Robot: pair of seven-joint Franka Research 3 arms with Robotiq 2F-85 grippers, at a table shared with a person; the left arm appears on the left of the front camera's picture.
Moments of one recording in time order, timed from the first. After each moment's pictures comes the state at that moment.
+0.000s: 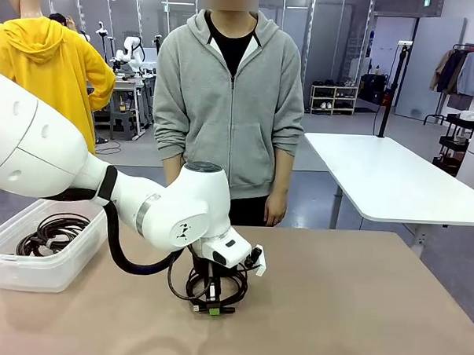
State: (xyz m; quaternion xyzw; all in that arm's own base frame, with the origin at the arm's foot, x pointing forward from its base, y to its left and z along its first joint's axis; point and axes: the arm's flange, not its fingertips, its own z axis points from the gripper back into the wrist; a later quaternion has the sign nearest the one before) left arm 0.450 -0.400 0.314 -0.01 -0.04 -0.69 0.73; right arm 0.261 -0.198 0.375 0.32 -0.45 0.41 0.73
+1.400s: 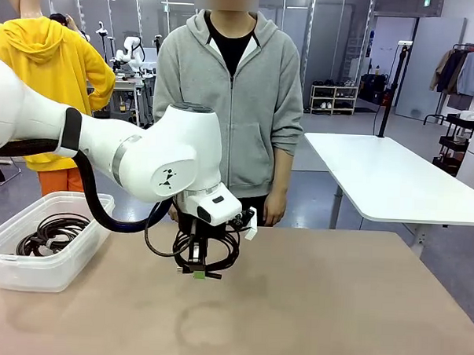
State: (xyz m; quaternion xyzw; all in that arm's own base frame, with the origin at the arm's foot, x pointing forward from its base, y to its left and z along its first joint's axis) left arm 0.430 -0.378 0.422 0.03 -0.04 -0.71 0.70; right arm 0.261 -0.198 0.374 0.32 -0.45 0.41 0.73
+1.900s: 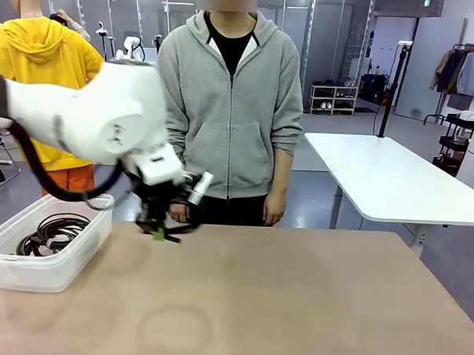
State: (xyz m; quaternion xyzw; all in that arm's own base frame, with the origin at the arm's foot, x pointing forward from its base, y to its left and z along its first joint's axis) left arm 0.465 -0.264 0.491 0.05 -0.08 -0.77 0.63; right arm 0.261 -0.199 0.374 0.32 -0.45 0.41 0.73
